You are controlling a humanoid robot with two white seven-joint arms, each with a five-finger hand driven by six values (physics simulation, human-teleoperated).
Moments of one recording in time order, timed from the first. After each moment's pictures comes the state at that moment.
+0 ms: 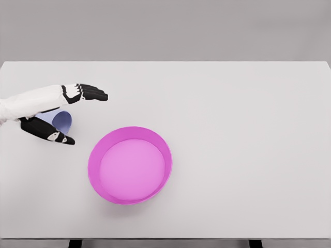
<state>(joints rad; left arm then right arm) -0.51 1.14 -0.64 -1.76 0.30 -0.61 -0.43 0.02 0.00 0.24 0.05 -0.08 -0.07 -0.08</state>
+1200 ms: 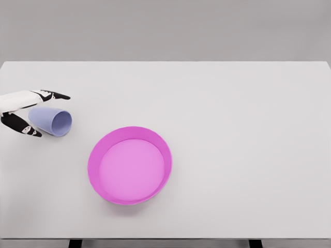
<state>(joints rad) -0.61 1.05 -0.74 -1.26 0.10 -0.61 -0.49 0.02 0.00 0.24 0.05 -0.08 -0.07 -0.08</state>
